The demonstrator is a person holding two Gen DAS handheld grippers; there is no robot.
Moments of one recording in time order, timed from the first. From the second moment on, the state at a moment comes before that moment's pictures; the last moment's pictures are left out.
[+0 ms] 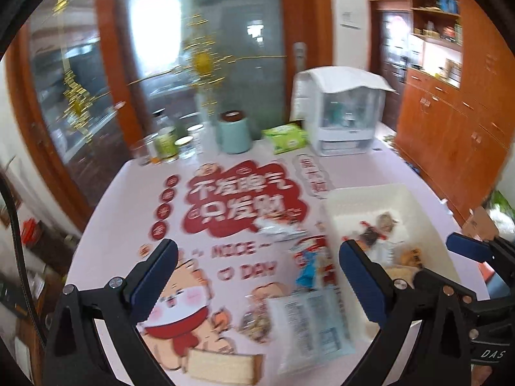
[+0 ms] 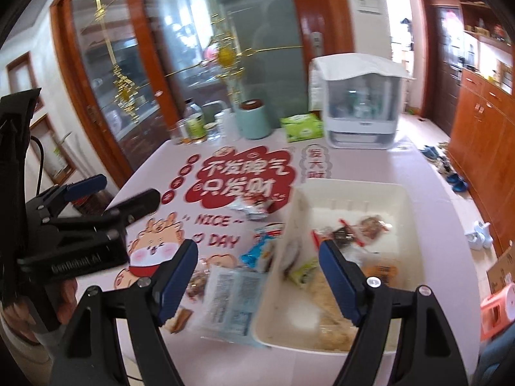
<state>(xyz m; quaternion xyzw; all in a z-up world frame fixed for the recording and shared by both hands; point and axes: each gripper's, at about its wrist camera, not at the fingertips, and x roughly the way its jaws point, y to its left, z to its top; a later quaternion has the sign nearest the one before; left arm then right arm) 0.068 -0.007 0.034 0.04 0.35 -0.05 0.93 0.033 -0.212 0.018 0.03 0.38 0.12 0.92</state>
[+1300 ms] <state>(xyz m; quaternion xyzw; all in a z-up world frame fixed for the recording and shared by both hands) 0.018 0.162 -0.180 -0.06 0.57 0.12 0.81 0.113 -0.018 -0.197 -0.19 0.53 0.24 0.79</state>
